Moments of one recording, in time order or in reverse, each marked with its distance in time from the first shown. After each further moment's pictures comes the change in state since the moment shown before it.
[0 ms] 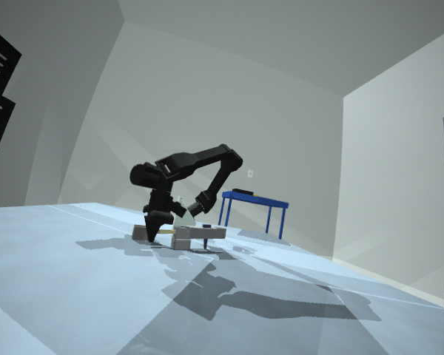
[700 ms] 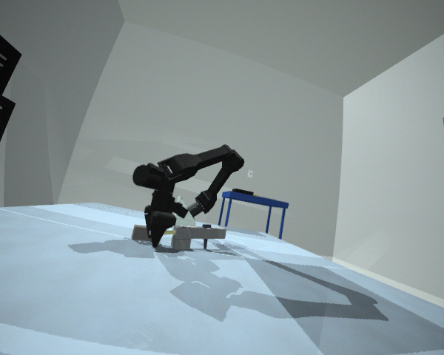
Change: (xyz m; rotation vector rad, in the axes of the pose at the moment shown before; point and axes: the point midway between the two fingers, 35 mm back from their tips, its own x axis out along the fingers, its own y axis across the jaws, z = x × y) arm 0.002 -0.001 0.005 -0.009 0.006 0.000
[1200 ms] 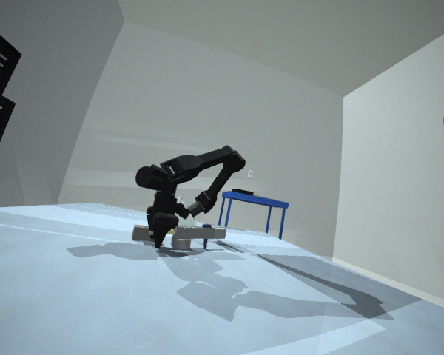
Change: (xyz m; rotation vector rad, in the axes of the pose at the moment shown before) arm 0.002 -0.001 0.007 0.001 -0.001 0.001
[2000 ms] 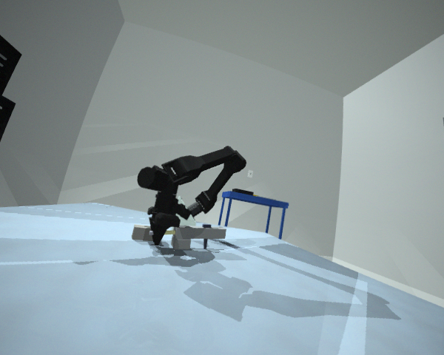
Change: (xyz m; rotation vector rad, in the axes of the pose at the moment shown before) arm 0.001 0.000 0.004 -0.002 0.001 -0.002
